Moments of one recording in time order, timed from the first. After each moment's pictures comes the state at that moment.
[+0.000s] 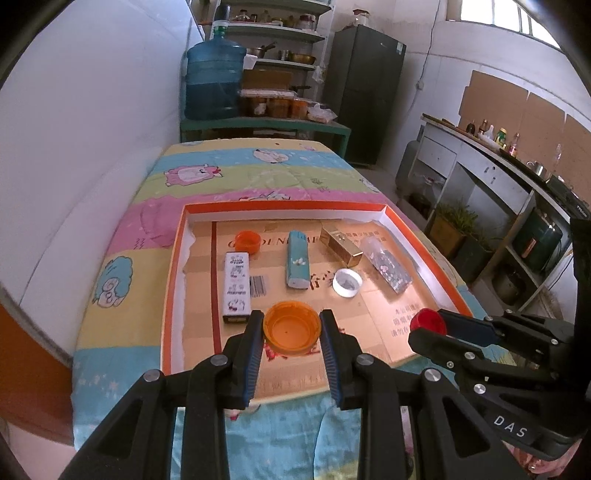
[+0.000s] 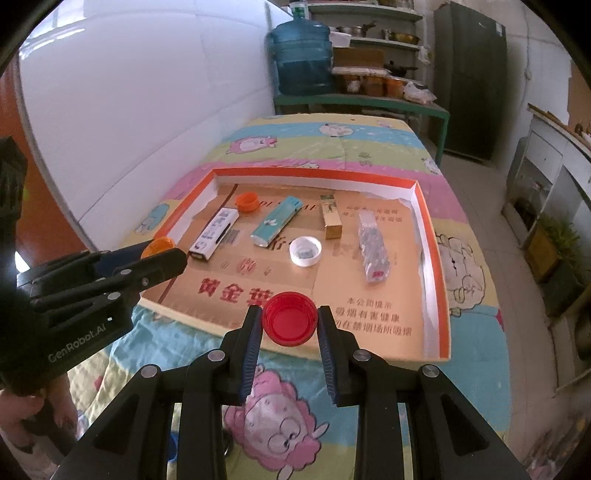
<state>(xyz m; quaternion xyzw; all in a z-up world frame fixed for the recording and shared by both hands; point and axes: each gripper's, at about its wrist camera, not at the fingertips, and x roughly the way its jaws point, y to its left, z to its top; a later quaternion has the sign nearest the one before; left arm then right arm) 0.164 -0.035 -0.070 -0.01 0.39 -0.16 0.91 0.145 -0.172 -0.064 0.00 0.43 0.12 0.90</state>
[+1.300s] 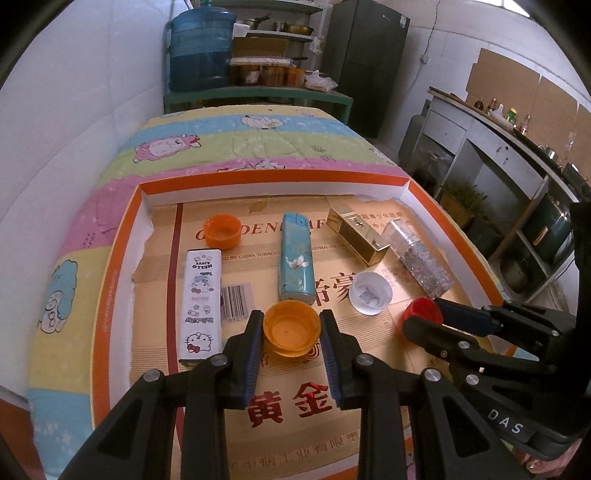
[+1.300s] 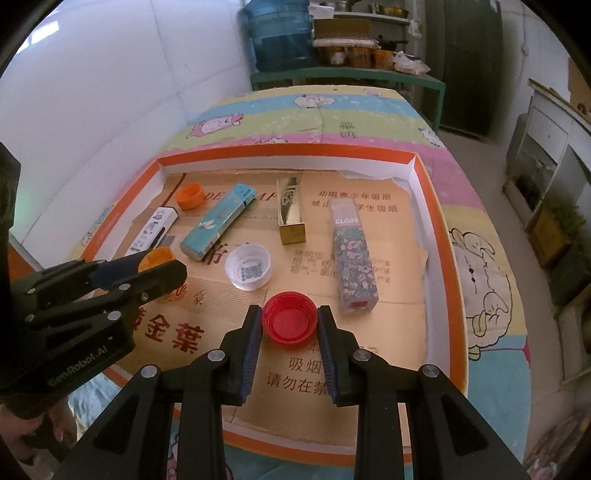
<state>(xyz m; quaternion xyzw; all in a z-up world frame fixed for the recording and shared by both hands) 0.235 -0.066 -0.120 0.00 0.43 -0.16 0.89 0.214 -0.192 -0.112 0.01 0.46 0.10 0.88</state>
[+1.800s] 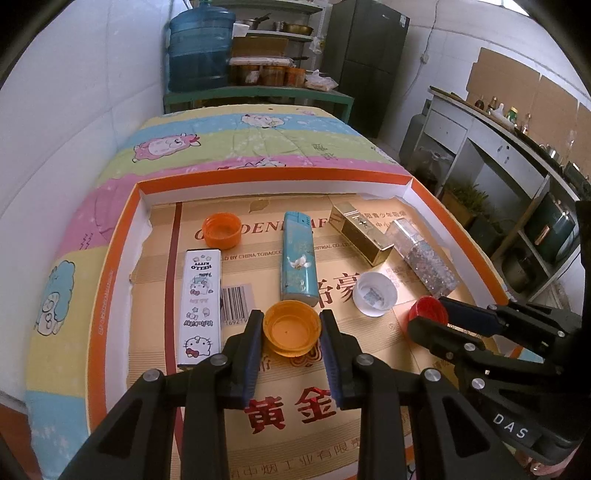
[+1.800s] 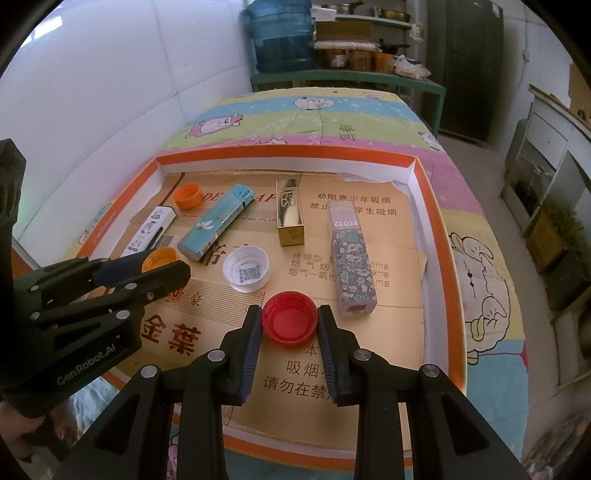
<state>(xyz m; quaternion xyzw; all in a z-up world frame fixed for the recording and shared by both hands) 0.236 -0.066 -0.123 0.00 0.43 -0.16 0.89 0.214 -0.192 -0.113 0.01 0.46 0.10 0.88</state>
